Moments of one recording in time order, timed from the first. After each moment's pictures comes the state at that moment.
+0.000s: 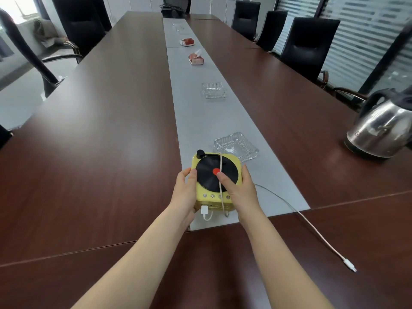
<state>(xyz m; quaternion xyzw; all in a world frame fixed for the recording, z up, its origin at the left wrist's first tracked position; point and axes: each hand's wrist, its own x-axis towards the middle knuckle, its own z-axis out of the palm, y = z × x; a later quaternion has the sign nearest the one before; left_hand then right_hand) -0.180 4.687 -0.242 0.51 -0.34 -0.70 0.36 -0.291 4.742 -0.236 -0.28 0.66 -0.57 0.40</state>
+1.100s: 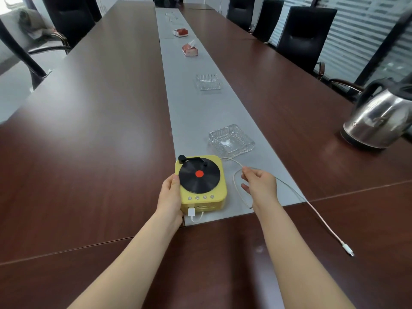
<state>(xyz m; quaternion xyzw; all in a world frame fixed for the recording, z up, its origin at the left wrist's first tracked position) -0.165 4.685 -0.279 0.54 -0.27 -0.69 0.40 -0.337 4.742 -0.254 -0.15 0.70 -0.61 0.34</state>
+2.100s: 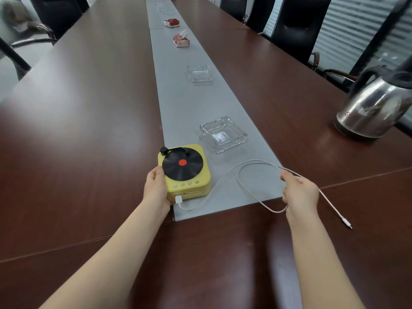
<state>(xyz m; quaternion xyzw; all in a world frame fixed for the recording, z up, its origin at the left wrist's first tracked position) -0.169 4.665 -0.290 0.55 -0.24 -0.68 0.41 -0.406 4.799 -0.266 -0.06 0.73 -0.64 0.23</state>
